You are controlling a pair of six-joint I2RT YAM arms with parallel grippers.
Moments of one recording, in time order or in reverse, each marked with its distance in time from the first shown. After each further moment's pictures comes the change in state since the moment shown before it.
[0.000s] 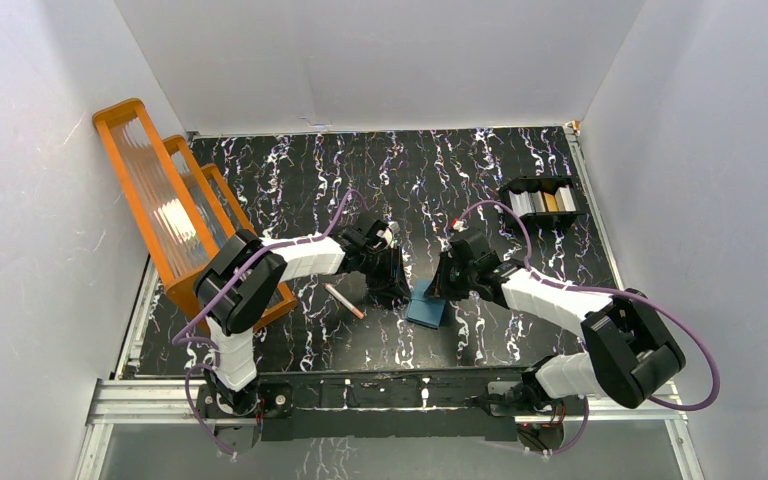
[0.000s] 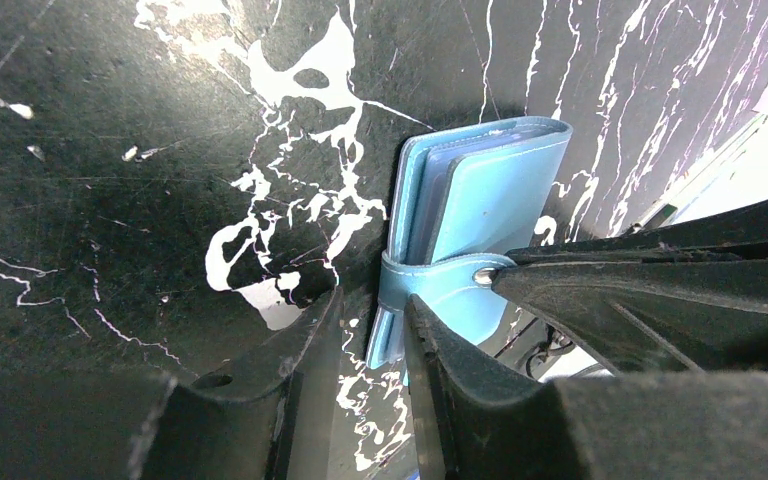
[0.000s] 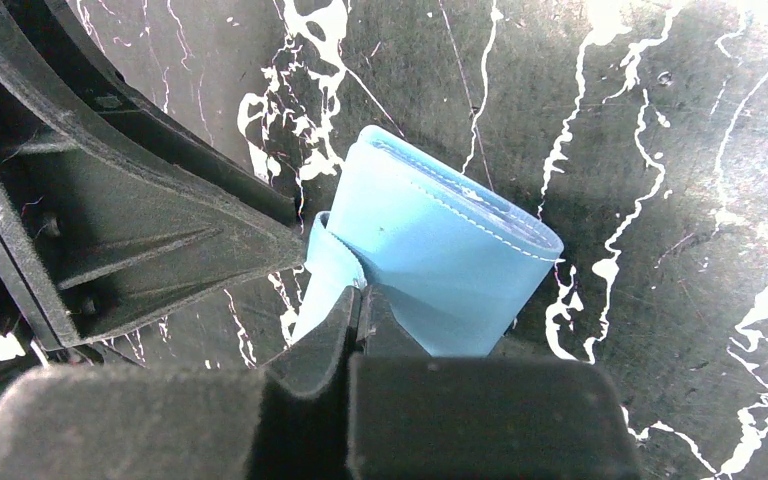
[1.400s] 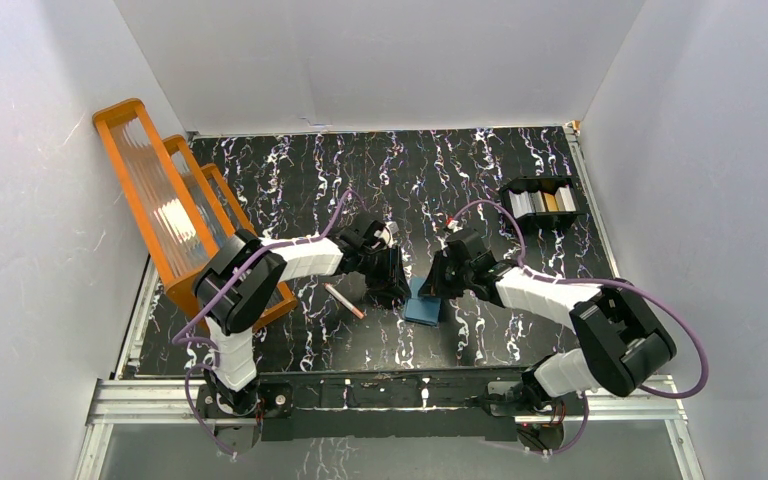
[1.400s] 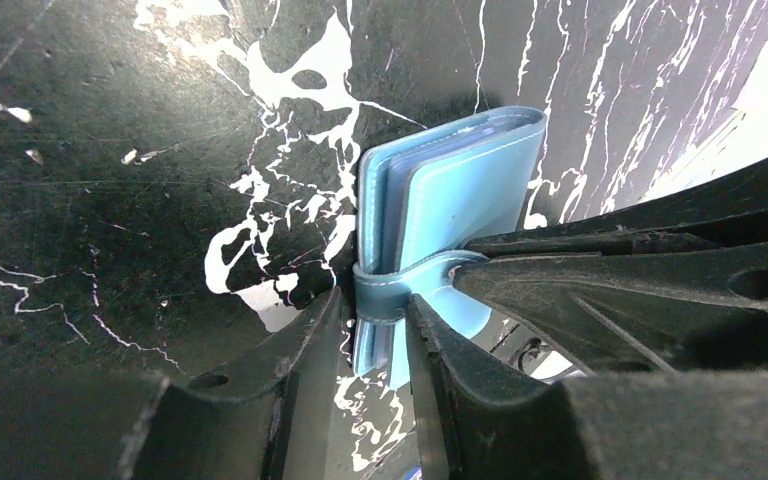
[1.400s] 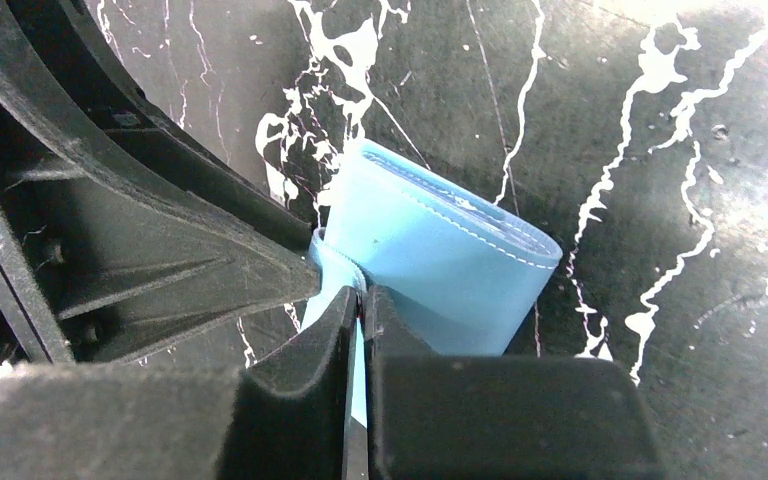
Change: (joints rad) left arm 0.010 -0.002 -0.026 0.050 0.027 -0.013; right arm 0.005 0.069 -0.006 0.108 -0.026 -0.011
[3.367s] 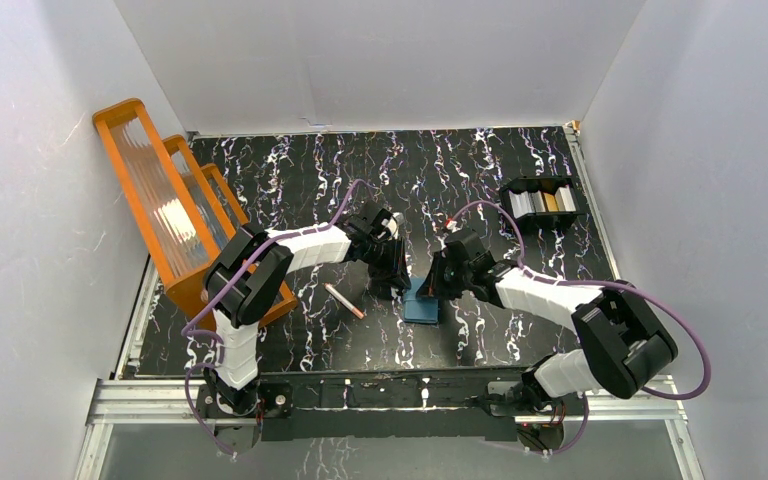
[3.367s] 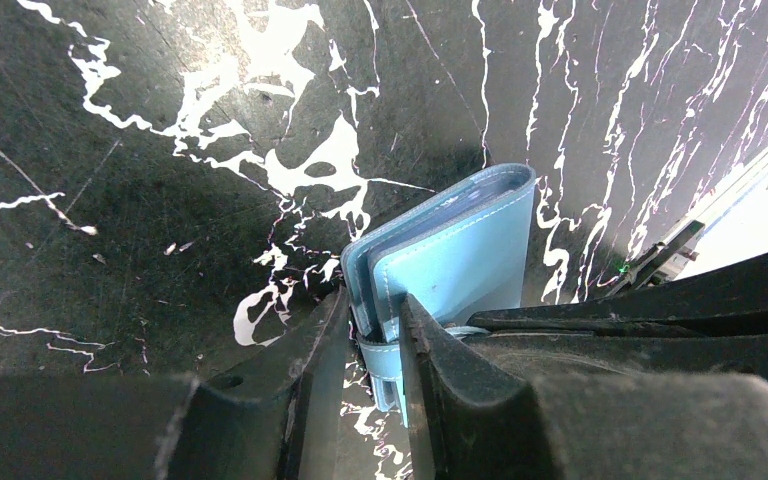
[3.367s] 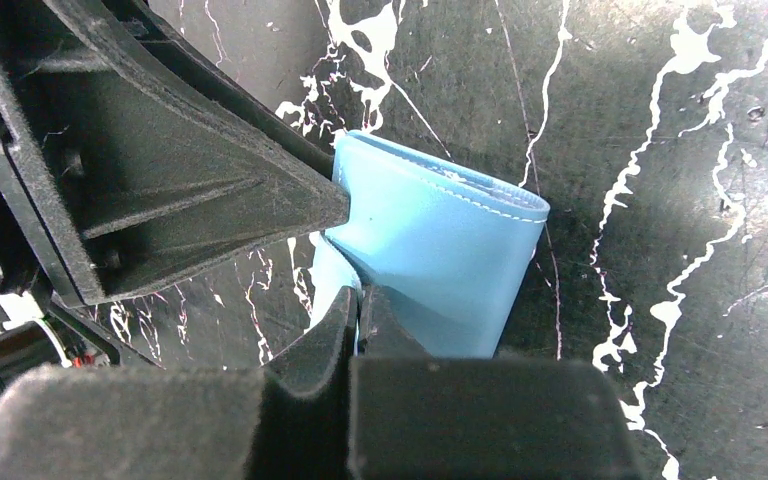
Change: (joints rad) left arm 0.008 0.075 0.154 -0.142 -0.062 0.105; right arm 0.014 -0.018 0.004 -0.025 -0.002 0.026
